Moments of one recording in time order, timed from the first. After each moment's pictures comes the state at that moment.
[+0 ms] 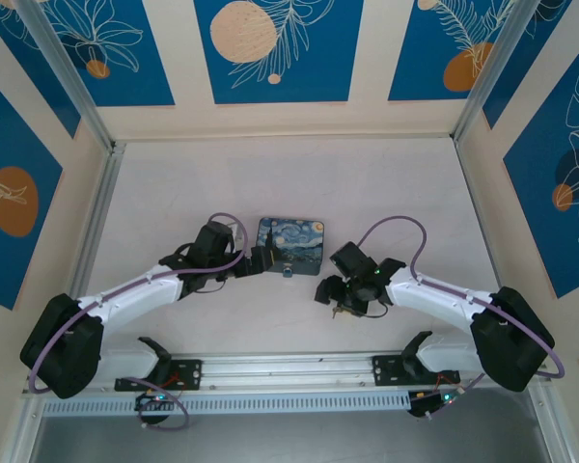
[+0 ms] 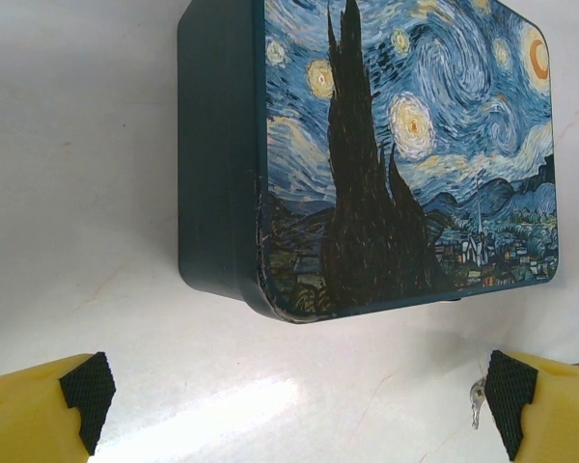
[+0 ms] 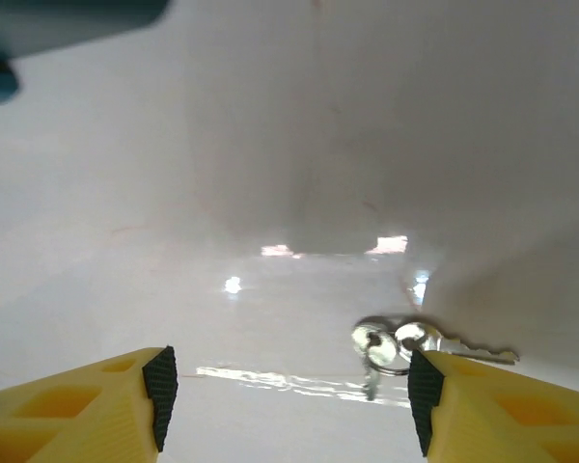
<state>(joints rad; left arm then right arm) -0.62 1.25 0.63 -0.18 0.18 -0.73 0.73 1.23 0.61 -0.58 -0.19 1.02</state>
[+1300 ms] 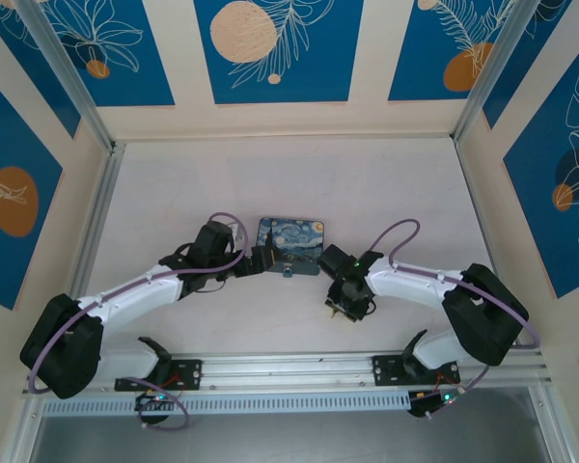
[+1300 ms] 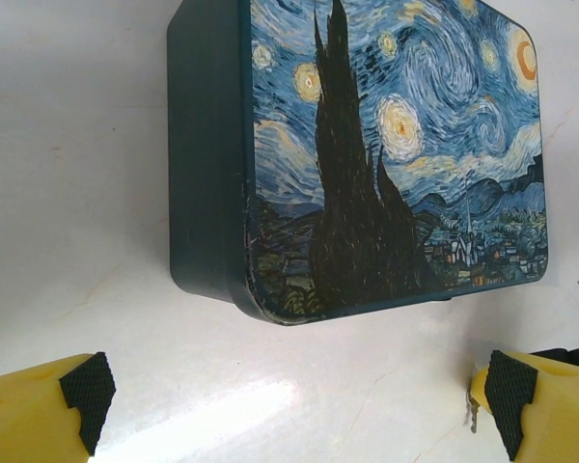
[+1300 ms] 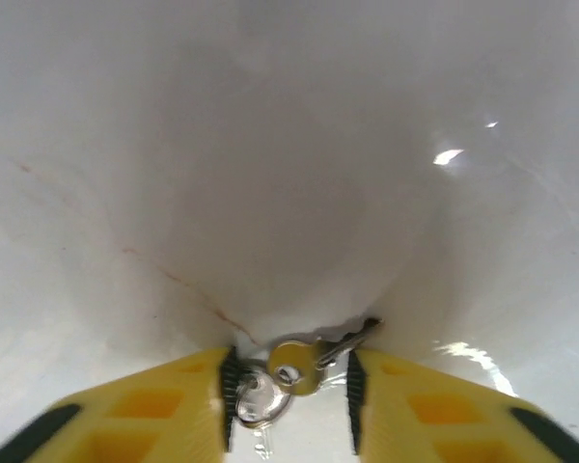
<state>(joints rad) -0.62 1.25 0.63 -0.17 0.18 -0.73 0.80 1.44 0.71 -0.78 -0.04 1.39</state>
